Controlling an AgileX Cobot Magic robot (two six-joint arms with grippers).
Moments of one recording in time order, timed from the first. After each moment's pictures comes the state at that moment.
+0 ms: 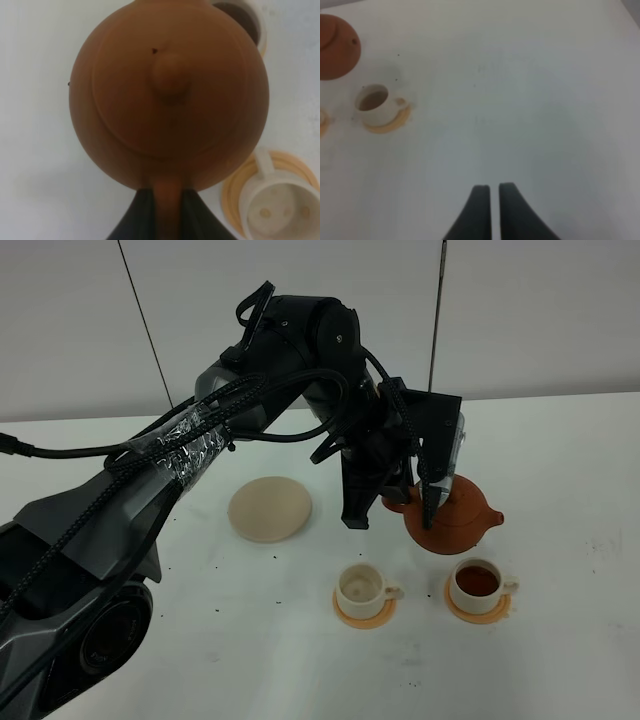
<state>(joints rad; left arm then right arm) -0.61 2.39 -2.32 -0.18 1.19 1.32 0.06 -0.01 -0.49 0.01 1.07 0.10</state>
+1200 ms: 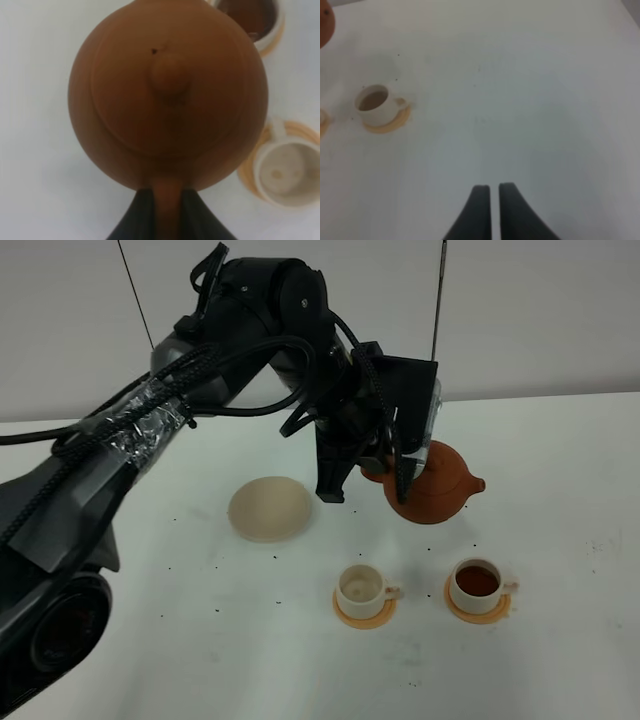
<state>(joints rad) -0.57 2.29 -2.26 -0.16 1.19 1.34 0.06 -0.01 -0.49 0.01 1.07 0.10</state>
